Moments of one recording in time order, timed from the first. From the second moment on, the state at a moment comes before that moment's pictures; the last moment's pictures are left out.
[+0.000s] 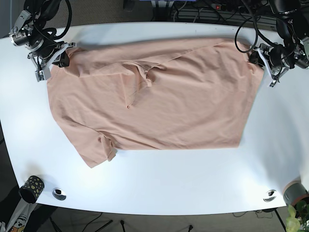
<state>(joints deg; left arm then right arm) 13.1 -20.9 -25.4 89.1 -37.6 -39.9 75.3 -18.0 10.3 42.4 107.3 36.4 39.9 -70.9</state>
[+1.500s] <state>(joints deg) 14.2 -19.2 -38.1 92.2 -32.0 -39.9 78.8 -22.5 11.2 46.4 110.6 52.8 39.9 -72.3</state>
